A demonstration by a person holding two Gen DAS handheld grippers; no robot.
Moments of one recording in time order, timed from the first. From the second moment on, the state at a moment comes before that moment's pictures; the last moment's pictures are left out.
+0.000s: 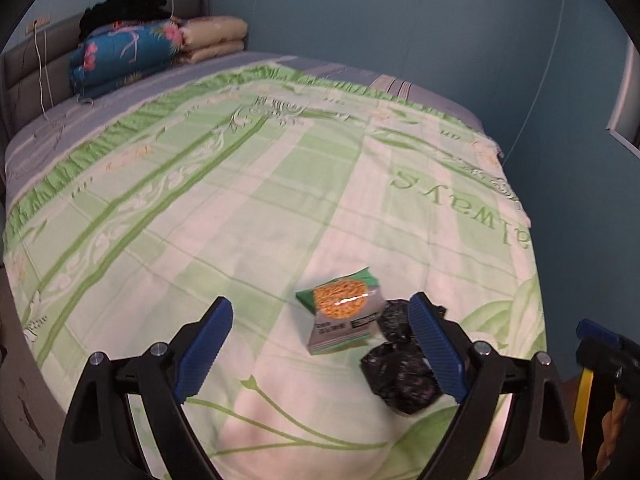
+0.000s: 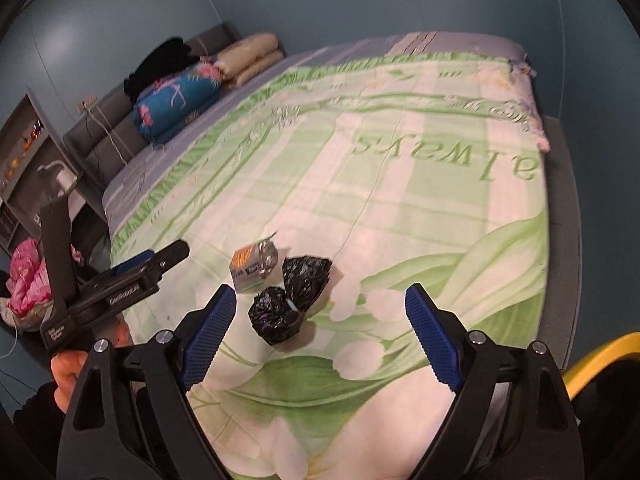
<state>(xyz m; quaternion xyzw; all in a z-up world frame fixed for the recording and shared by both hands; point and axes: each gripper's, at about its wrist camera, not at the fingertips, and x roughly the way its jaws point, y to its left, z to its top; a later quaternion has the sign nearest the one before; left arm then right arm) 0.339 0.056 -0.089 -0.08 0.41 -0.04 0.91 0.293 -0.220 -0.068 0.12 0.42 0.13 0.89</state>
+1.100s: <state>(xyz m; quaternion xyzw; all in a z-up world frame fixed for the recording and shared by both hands) 0.407 0.061 -0.168 -0.10 0.47 -0.13 0.87 0.373 -0.111 -0.179 0.02 0.55 0.16 0.82</state>
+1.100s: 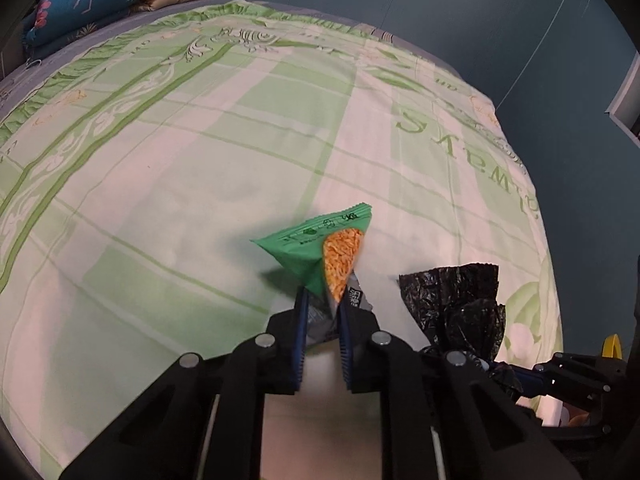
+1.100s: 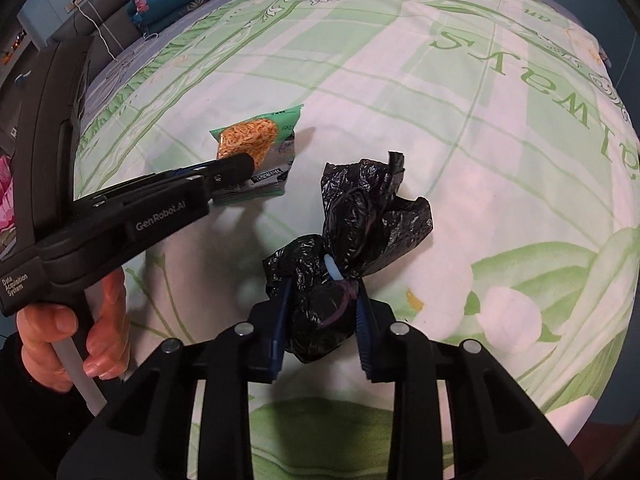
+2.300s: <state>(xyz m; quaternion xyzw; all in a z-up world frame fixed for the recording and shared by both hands) 0.170 -0.078 0.047 -0.02 0.25 -0.28 0.93 0.154 -0.311 -0.012 0.10 0.37 0.05 0.92</state>
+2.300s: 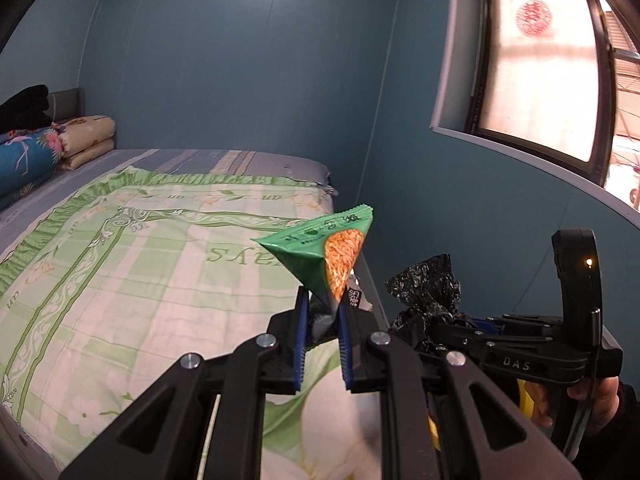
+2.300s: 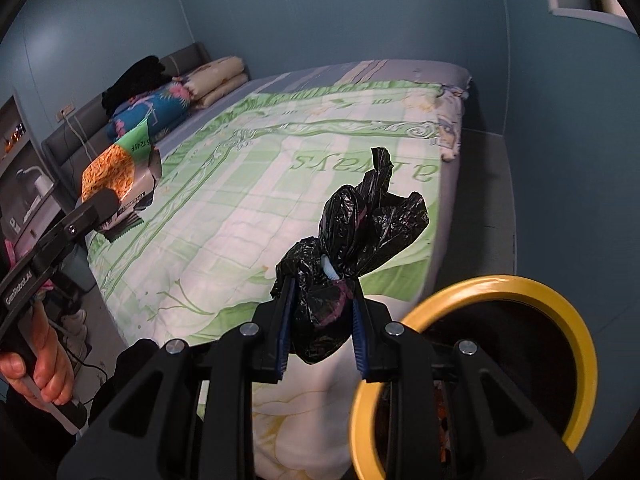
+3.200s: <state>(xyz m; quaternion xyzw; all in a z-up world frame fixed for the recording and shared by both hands) 0.154 -0.236 -0.008 0.03 0.35 -0.37 0.86 0.059 -0.455 -0.028 0.22 0.32 -0.08 0.92</state>
